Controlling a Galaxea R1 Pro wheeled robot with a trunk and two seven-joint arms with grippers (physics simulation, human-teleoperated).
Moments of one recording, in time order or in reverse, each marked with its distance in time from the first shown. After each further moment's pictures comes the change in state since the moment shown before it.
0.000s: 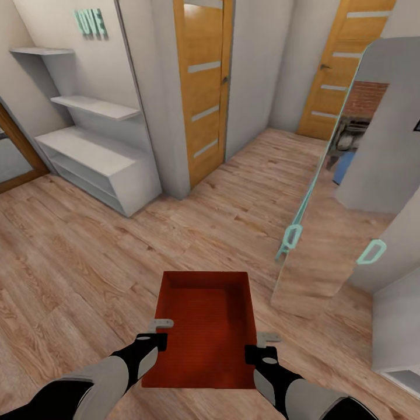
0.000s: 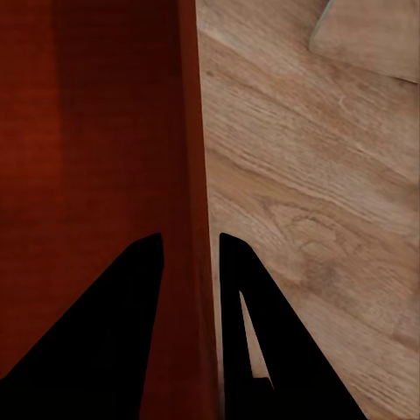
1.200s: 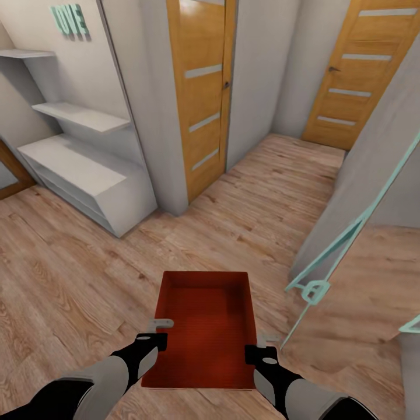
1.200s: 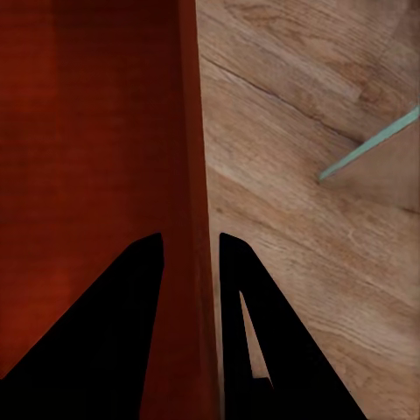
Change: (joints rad) left arm 0.000 0.000 -0.001 0.000 0.000 0.000 0.000; right arm 0.000 0.000 -0.002 0.001 0.001 -0.002 0.000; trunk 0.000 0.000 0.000
